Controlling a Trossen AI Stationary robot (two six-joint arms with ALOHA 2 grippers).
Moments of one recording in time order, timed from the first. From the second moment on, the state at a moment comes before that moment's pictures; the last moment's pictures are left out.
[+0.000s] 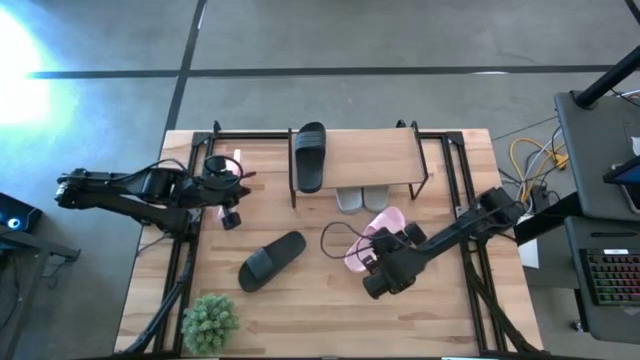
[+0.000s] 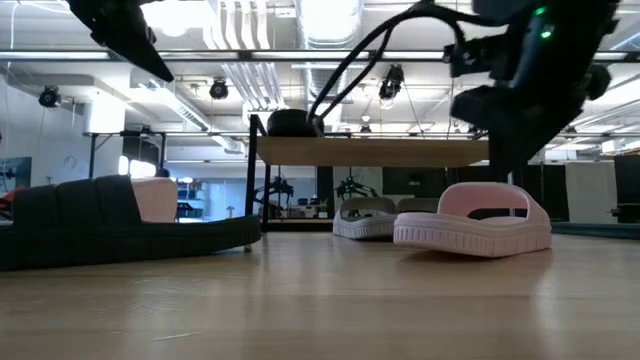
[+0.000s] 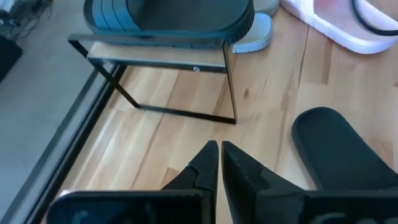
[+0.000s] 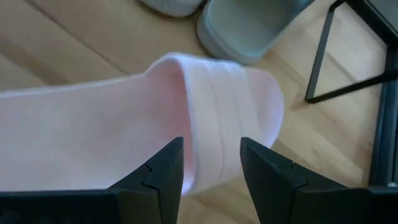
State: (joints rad) left arm -0.08 0.79 0.89 -0.88 -0.45 -0.15; right arm 0.50 1.88 1.29 -1.29 0.61 1.50
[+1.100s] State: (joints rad) left arm -0.08 0.87 0.90 -0.84 -0.45 -0.23; right arm 0.22 1.89 1.28 -1.16 0.36 1.19
